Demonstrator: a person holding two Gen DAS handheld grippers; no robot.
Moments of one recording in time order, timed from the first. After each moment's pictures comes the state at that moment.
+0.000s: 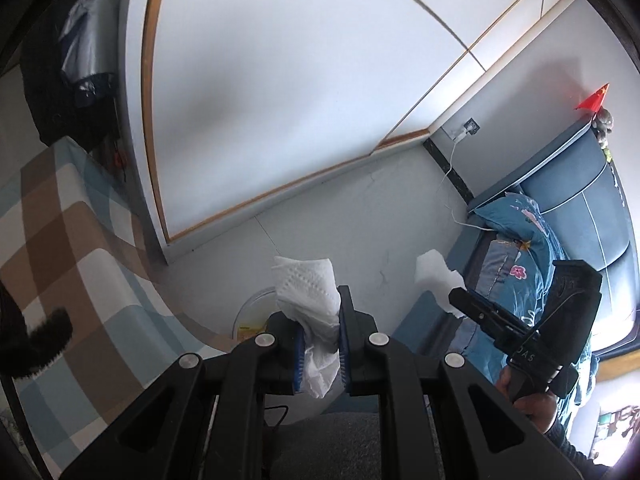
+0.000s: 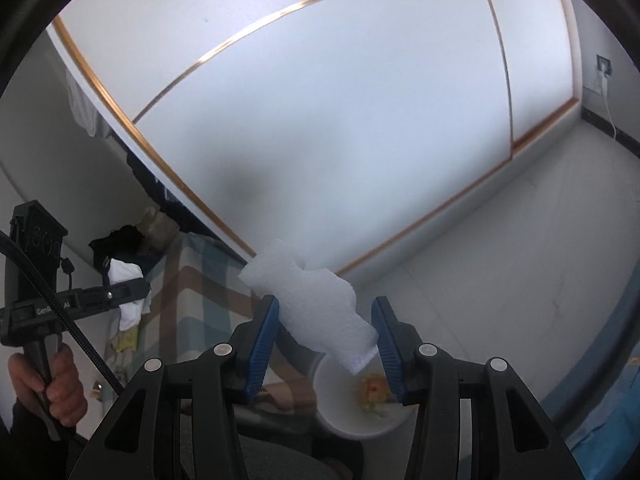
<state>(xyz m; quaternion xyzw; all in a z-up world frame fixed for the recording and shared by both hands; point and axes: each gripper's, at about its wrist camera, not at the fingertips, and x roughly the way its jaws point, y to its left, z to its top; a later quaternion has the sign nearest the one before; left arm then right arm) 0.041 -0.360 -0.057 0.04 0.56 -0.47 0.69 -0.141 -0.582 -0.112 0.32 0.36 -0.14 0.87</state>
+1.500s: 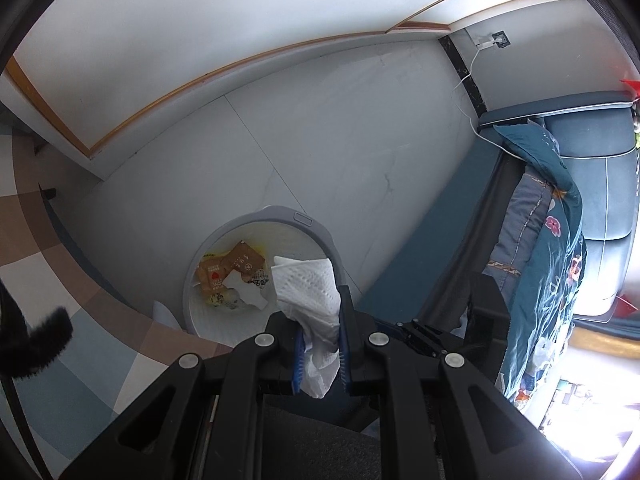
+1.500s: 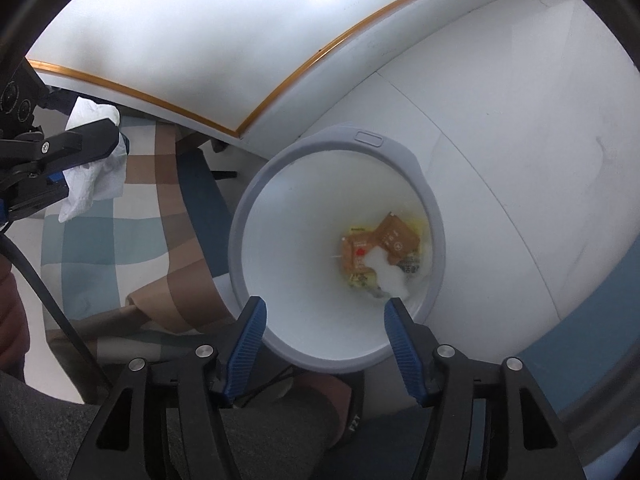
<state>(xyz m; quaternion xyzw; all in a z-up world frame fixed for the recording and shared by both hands) 0.048 -0.453 -0.184 0.11 0.71 -0.45 0.52 -0.114 -0.569 -0.309 0.40 0.56 -0.09 0.72</state>
